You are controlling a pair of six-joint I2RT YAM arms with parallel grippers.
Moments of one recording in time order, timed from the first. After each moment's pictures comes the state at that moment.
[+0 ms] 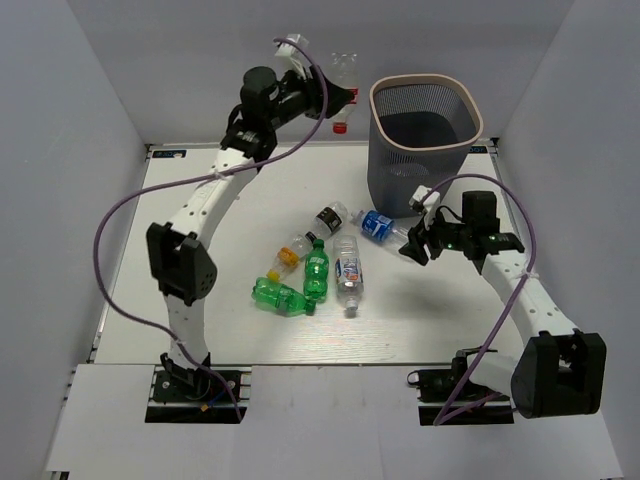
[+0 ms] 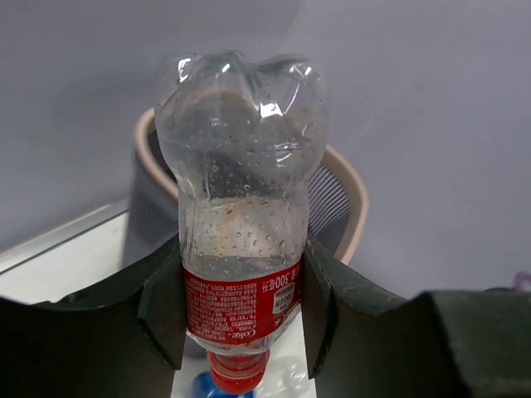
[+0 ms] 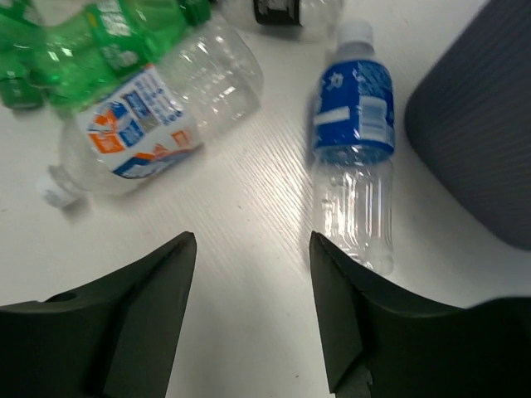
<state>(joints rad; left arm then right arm) -0.44 1.96 2.05 0.01 0.44 -0.45 0.11 1.18 0.86 -0.44 -0.76 -0.61</state>
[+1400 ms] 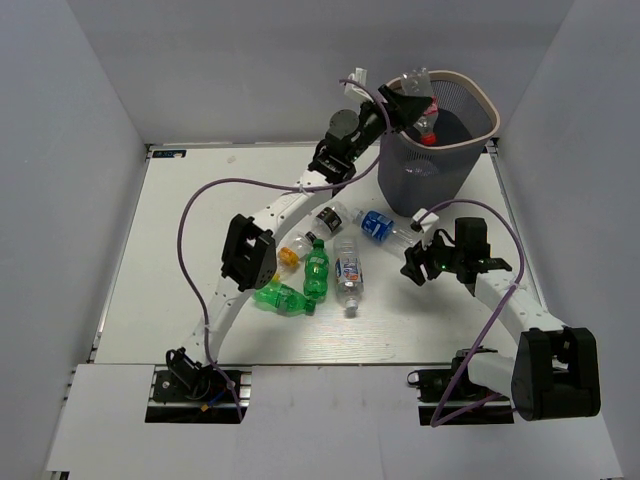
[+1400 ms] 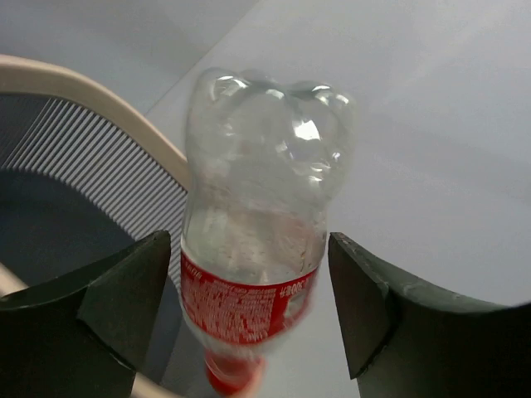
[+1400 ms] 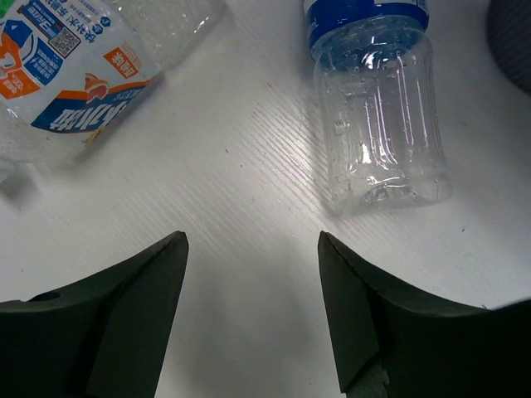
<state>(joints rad) -0.70 2.47 2.42 0.44 0.15 -0.95 0.11 1.16 0.58 -0.21 -0.59 -0.49</state>
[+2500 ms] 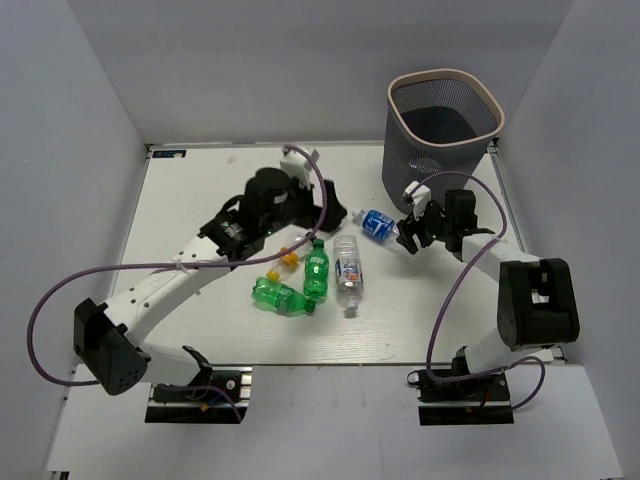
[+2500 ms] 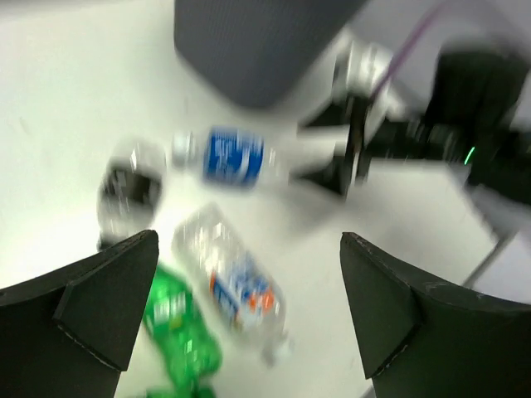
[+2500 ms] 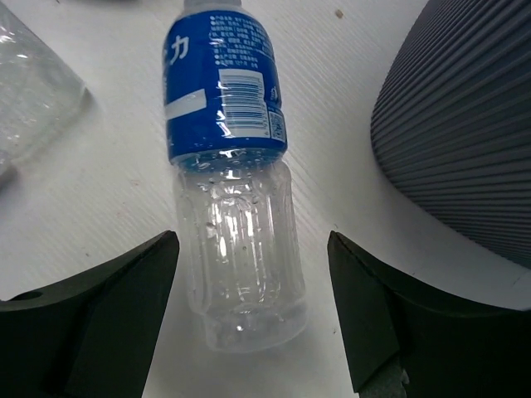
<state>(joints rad) -0.73 1.32 1.27 -0.21 -0.01 -0.36 0.11 1.51 0.78 0.05 -0.54 -0.54</state>
